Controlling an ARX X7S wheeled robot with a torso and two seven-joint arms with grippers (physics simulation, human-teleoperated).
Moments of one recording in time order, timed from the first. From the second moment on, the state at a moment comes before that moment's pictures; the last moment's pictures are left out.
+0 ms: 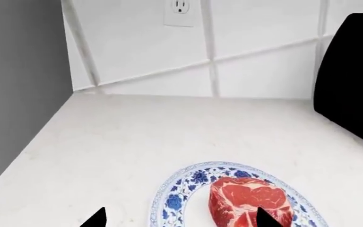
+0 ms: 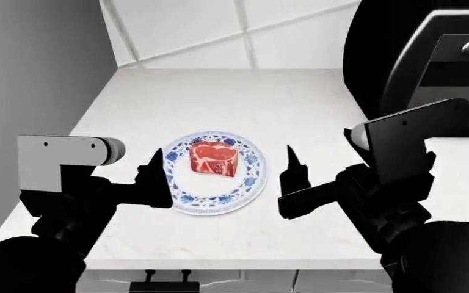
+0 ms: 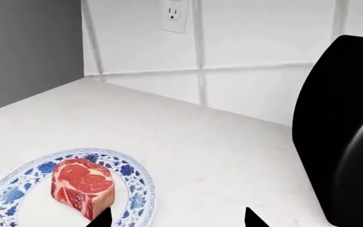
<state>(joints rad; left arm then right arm) -0.54 -0.28 -0.28 0.80 -1.12 -1.44 -0.57 0.79 0.45 0.03 -0.73 1.60 1.46 1.01</state>
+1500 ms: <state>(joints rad) -0.54 -0.37 -0.17 0.72 -1.09 -1.30 -0.55 1.63 0.35 -1.00 0.48 0.80 0.99 -0.68</state>
